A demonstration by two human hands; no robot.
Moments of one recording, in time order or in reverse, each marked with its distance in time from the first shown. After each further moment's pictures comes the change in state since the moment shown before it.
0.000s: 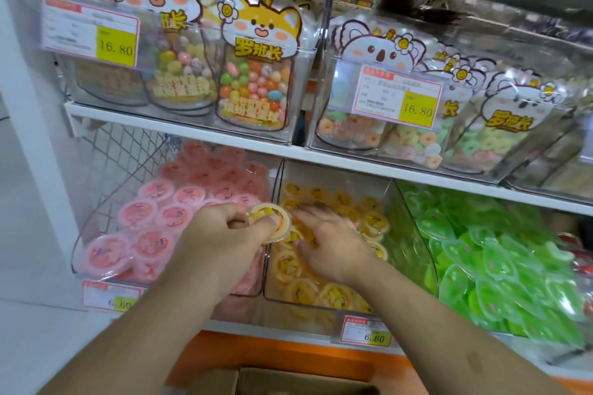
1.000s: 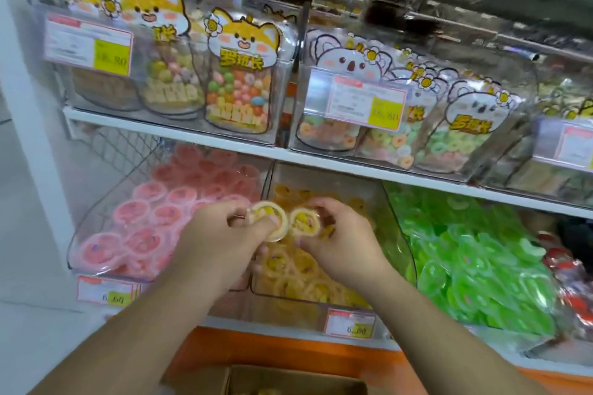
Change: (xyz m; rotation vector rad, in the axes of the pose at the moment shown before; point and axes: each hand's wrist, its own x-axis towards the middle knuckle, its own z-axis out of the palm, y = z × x) left_hand -0.005 0.002 0.014 -0.021 -0.005 0.075; right_hand -0.049 -0.015 -0.043 0.455 0.277 0.208
